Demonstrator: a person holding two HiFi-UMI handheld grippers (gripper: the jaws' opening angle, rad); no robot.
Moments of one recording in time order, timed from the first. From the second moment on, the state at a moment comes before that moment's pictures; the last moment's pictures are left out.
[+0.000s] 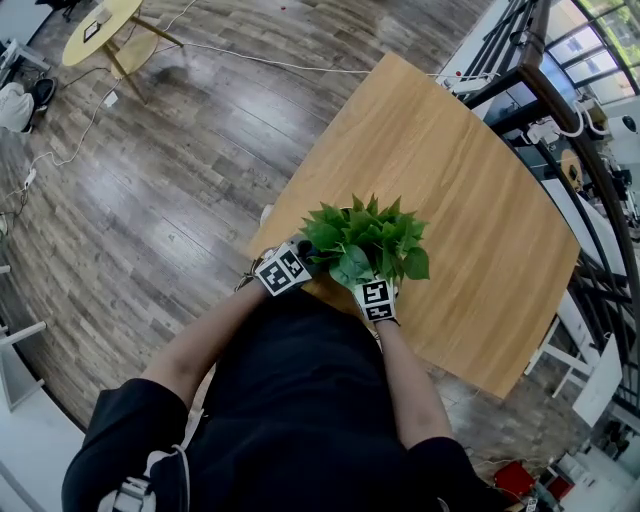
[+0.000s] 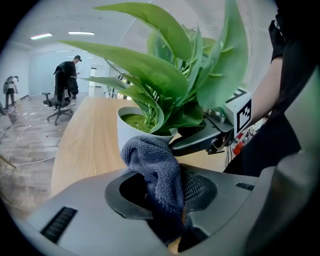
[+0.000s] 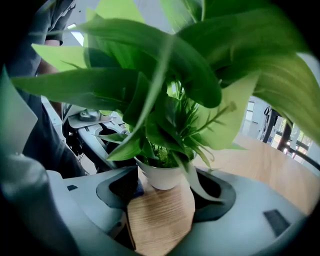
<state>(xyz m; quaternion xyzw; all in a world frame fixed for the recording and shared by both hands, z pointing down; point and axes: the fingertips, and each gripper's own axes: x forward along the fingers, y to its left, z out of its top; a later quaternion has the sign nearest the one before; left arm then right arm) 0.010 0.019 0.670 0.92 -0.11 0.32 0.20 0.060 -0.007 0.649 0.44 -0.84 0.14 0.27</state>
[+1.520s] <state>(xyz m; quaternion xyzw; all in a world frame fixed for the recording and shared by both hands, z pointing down) 0.003 0.011 0.671 0.90 -0.13 0.34 0.22 0.050 0.005 0.649 0.39 -0.86 0.08 0.33</state>
